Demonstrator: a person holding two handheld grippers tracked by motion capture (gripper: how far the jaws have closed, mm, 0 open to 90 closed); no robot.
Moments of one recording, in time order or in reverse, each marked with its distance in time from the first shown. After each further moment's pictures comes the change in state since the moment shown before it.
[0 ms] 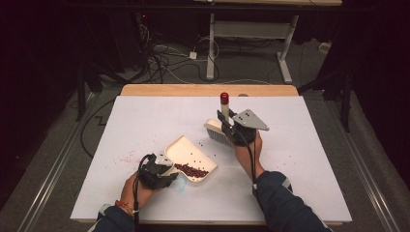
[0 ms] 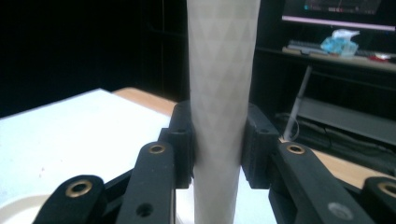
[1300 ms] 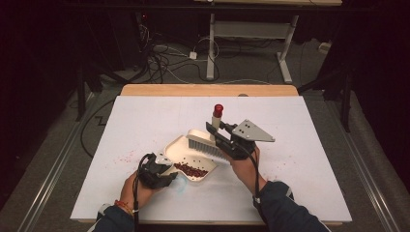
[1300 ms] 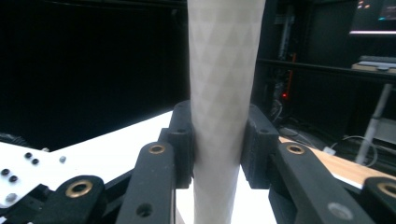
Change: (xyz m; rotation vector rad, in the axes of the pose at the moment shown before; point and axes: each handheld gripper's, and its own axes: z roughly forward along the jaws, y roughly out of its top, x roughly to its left) left arm 0.001 0.001 -0.002 0.008 0.004 0.000; right arm 0.025 0.017 -0.043 -0.073 0.228 0.056
